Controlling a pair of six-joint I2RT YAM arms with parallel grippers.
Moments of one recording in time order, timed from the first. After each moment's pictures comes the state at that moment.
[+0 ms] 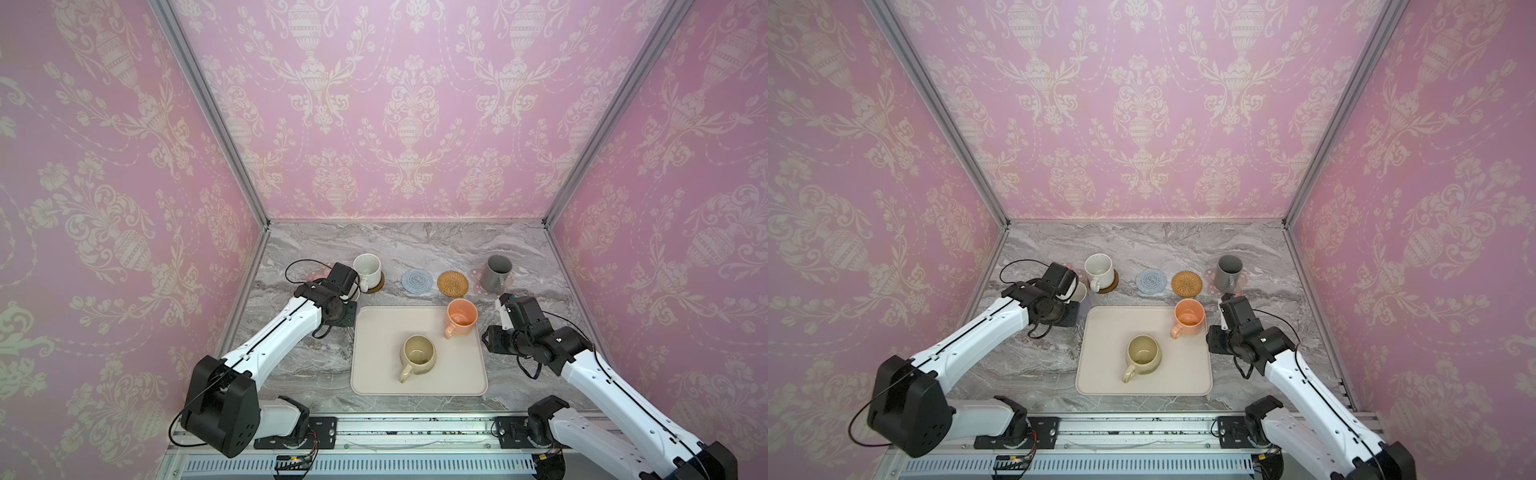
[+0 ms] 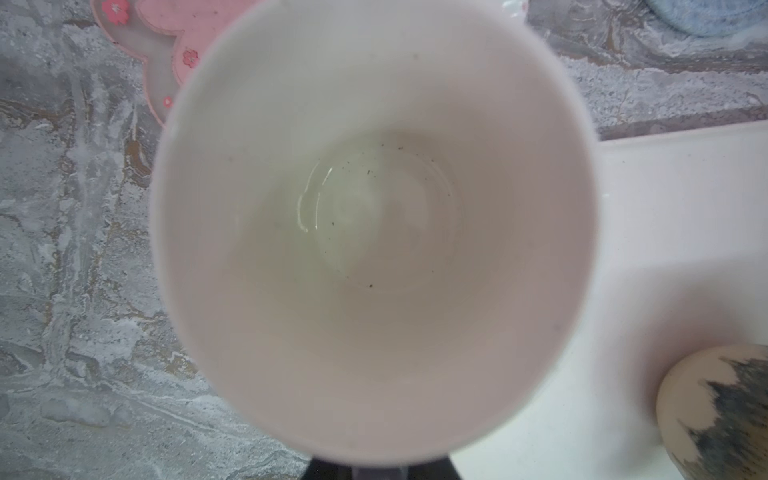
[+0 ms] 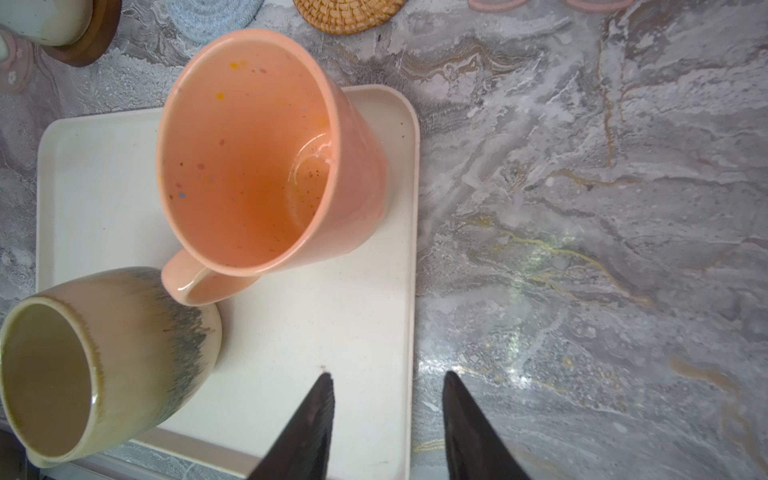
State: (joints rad) left arm -0.40 1.34 0.99 -0.88 -0.11 -0.30; right arm 0.38 0.89 0.65 -0.79 -0.04 0.45
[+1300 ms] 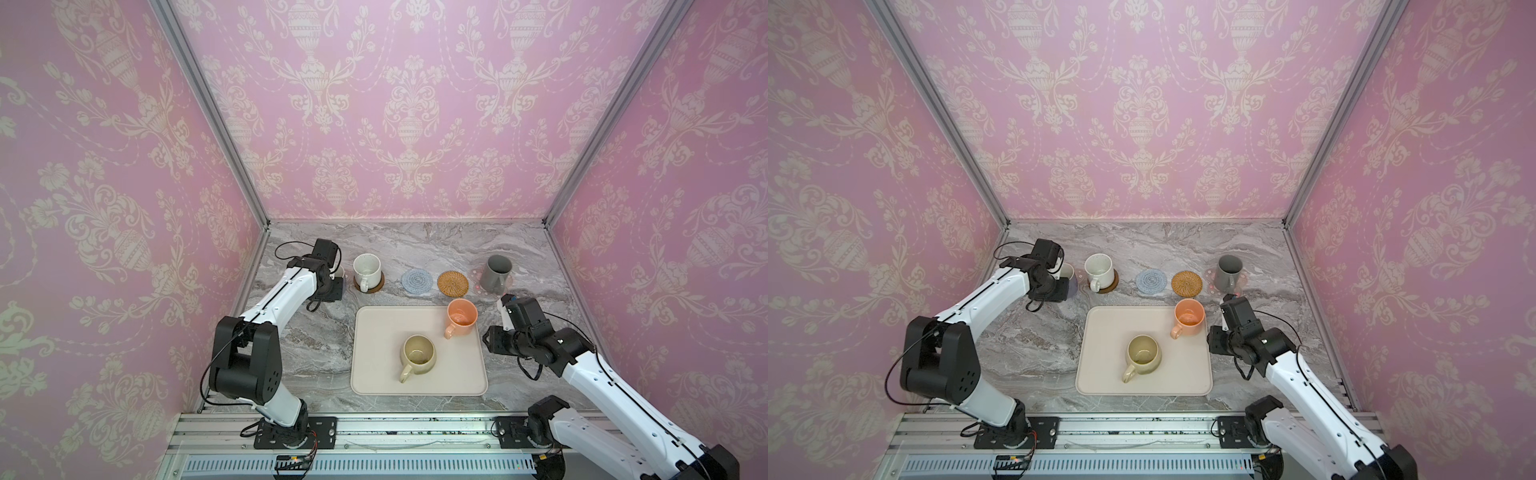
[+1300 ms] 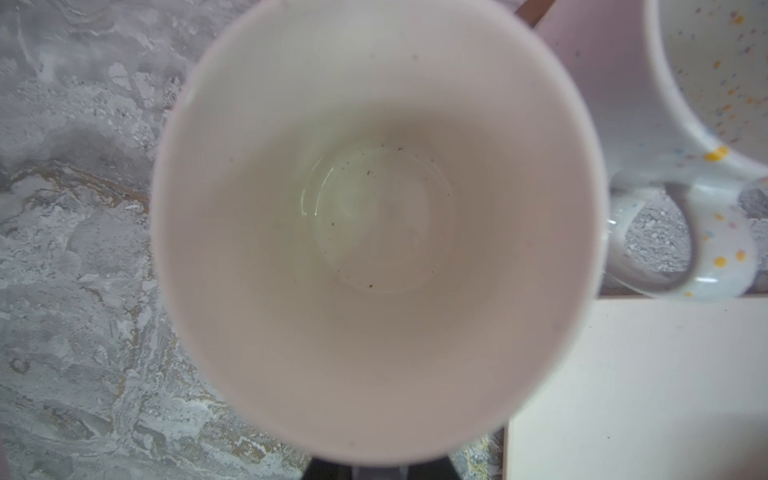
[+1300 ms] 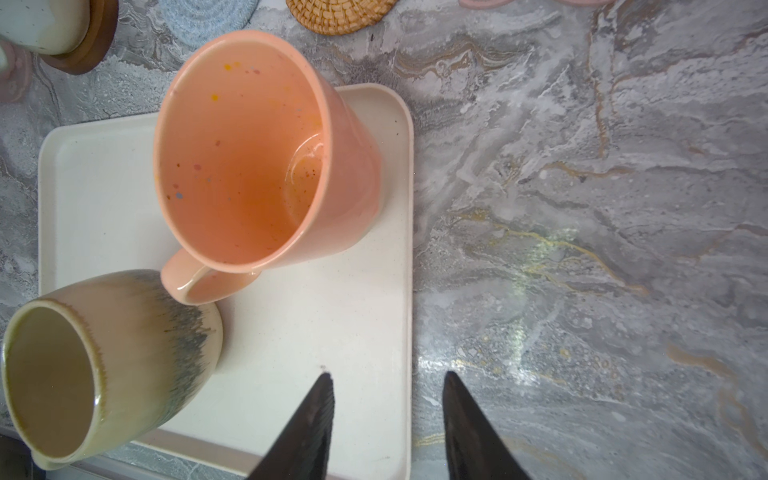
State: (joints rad) left arm -0.17 1.60 1.20 -0.83 -0.09 -0.16; right arm 0.38 0.87 0.65 -0.81 -0.03 0.48
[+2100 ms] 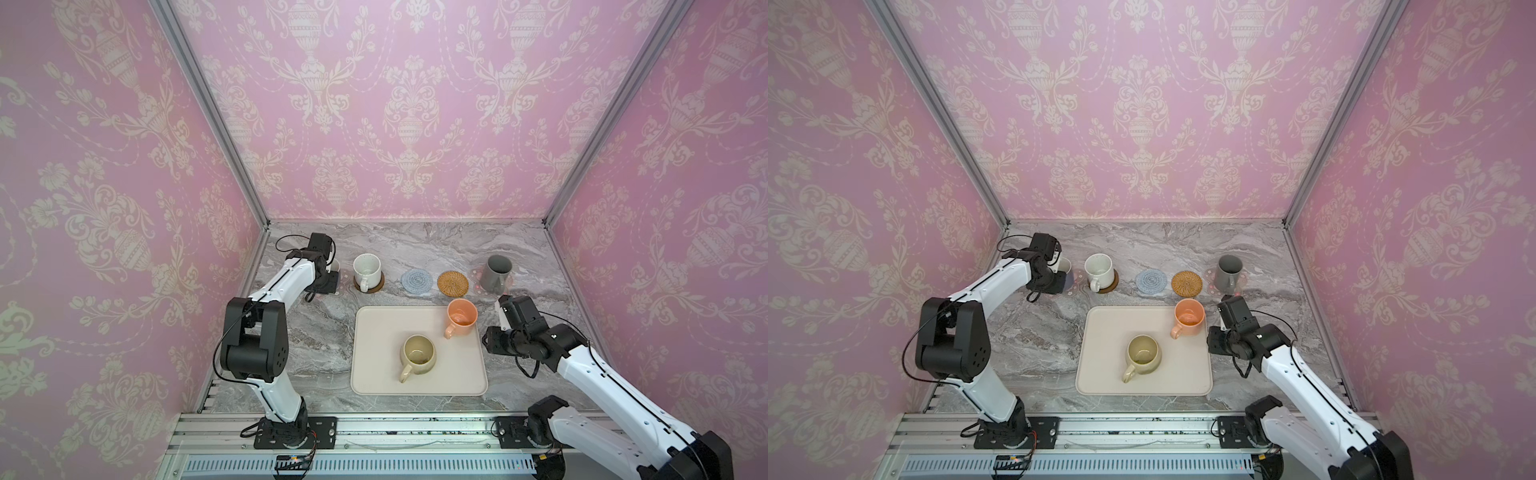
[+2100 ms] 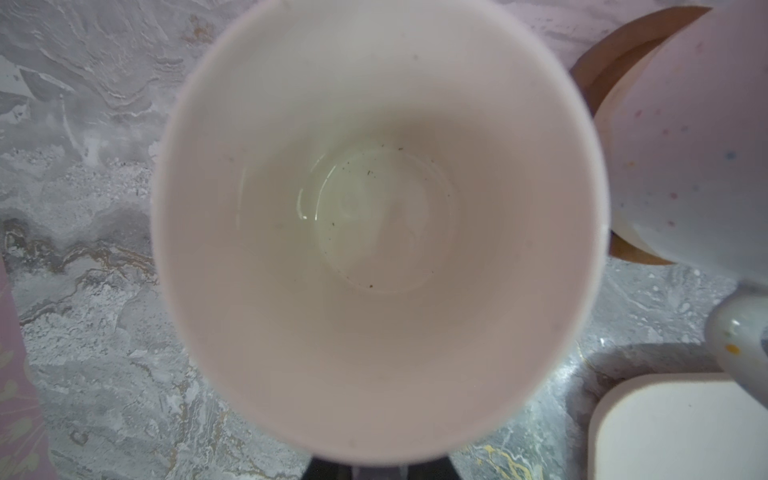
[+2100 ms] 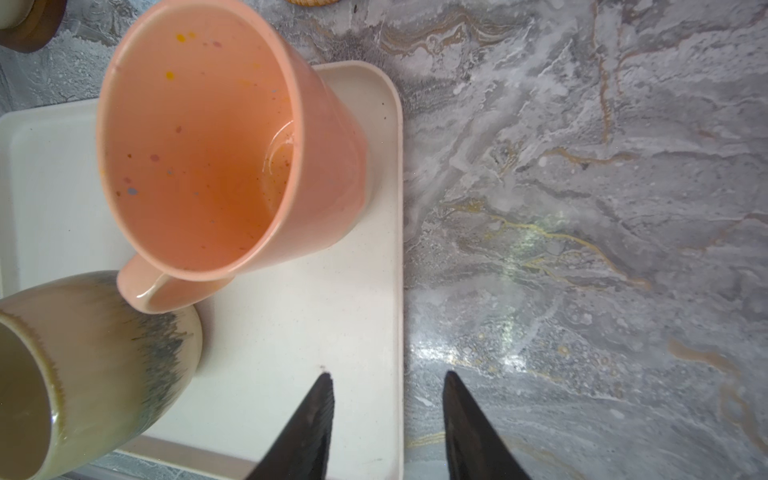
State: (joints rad) left arm -0.10 1.74 1.27 -0.76 -0.11 -0.02; right arm 0.38 0.93 0.65 -0.80 -0.02 0.48
